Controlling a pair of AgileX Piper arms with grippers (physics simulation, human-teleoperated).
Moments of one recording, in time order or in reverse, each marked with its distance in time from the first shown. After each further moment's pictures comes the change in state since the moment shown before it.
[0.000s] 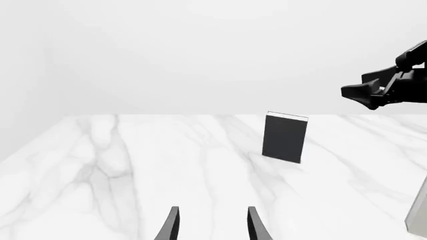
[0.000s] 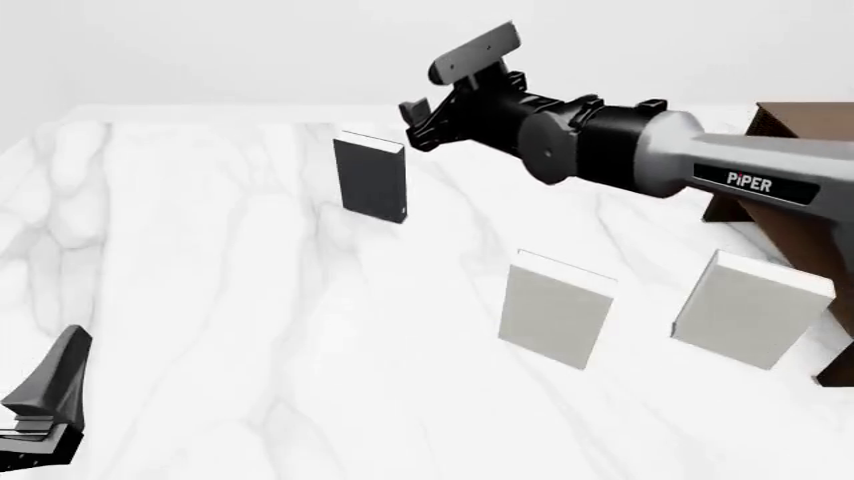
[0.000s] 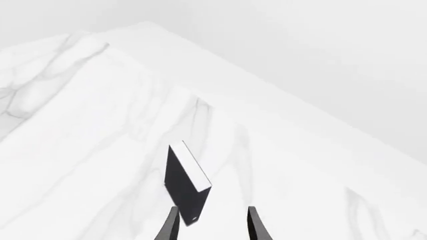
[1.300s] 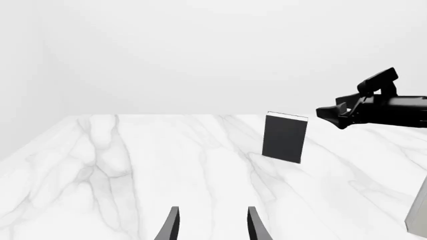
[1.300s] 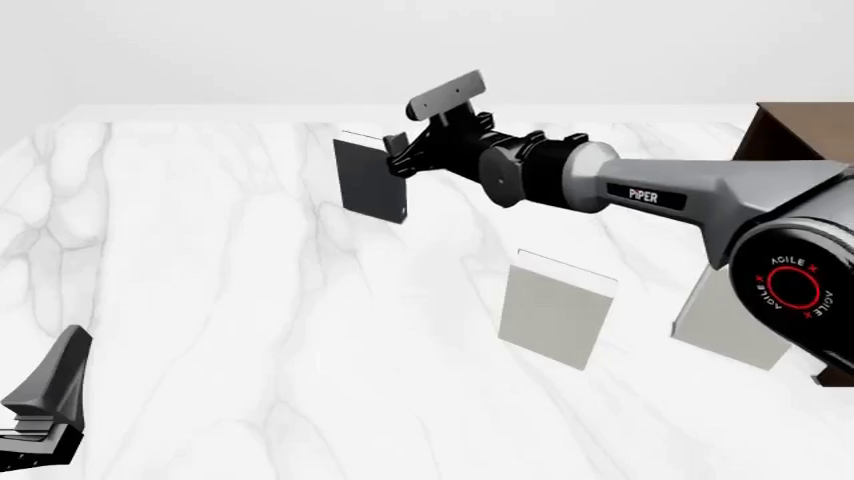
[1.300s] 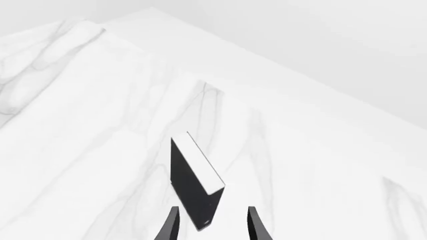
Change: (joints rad) left arm 0.000 0.000 0.000 0.000 0.000; right arm 0.005 0.220 -0.129 -0.037 0.069
